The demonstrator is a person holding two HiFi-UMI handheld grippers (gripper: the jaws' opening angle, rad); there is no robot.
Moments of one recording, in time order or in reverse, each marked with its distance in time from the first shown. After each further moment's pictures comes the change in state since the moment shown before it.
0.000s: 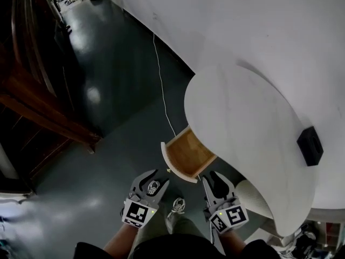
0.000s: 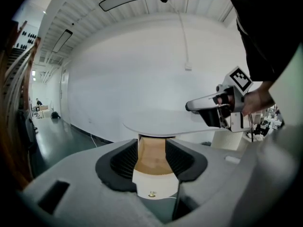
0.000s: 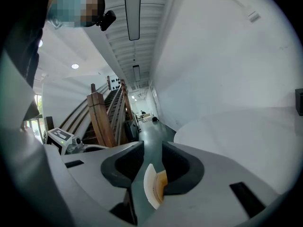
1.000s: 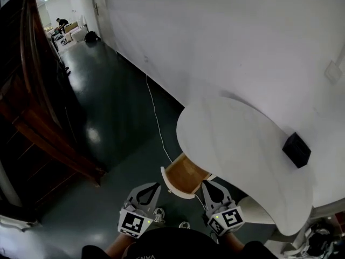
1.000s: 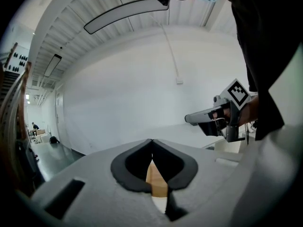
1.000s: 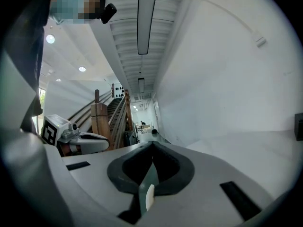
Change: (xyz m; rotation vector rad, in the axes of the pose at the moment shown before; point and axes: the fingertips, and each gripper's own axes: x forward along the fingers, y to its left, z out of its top) left arm -0.053 0.000 0.125 0.150 -0.109 0.006; right arm -0.033 0.030 0.084 -0.075 -0.158 -0.010
